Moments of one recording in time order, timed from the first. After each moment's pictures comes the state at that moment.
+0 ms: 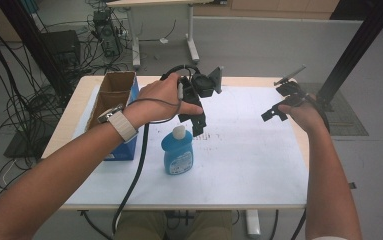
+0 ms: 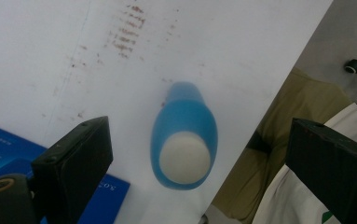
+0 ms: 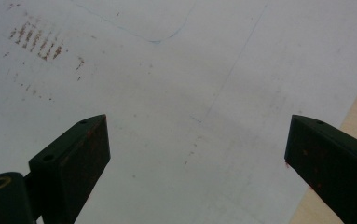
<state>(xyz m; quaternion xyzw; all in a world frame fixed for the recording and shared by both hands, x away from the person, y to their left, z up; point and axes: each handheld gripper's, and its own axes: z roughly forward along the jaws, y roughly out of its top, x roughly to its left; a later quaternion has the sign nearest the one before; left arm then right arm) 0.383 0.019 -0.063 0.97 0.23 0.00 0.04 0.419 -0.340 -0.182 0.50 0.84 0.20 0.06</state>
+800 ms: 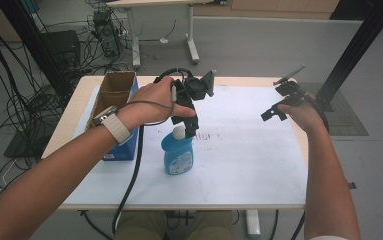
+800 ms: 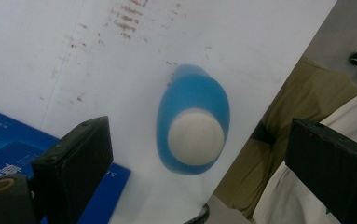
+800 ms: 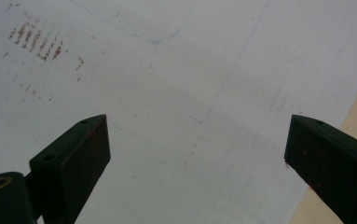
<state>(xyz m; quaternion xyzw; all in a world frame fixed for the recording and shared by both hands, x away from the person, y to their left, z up) 0.385 0.028 -0.072 0.97 0.24 -0.01 0.02 0.420 -0.338 -0.182 0.49 0.84 0.20 0.06</state>
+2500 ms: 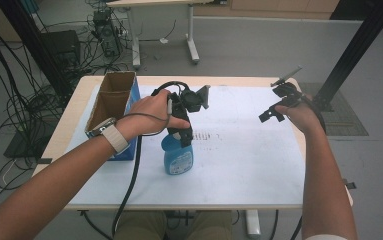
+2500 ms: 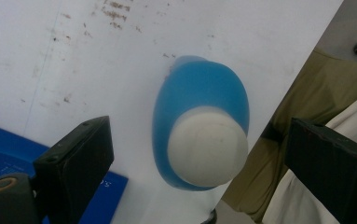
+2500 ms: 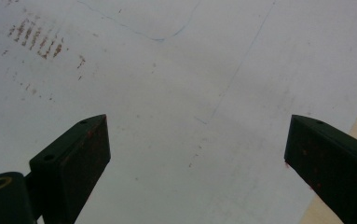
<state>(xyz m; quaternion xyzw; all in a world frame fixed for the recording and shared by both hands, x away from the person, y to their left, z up) 0.386 0.037 -0.105 0.97 0.22 -0.01 0.02 0.424 -0.334 -0.187 0.49 0.84 0.20 0.06</state>
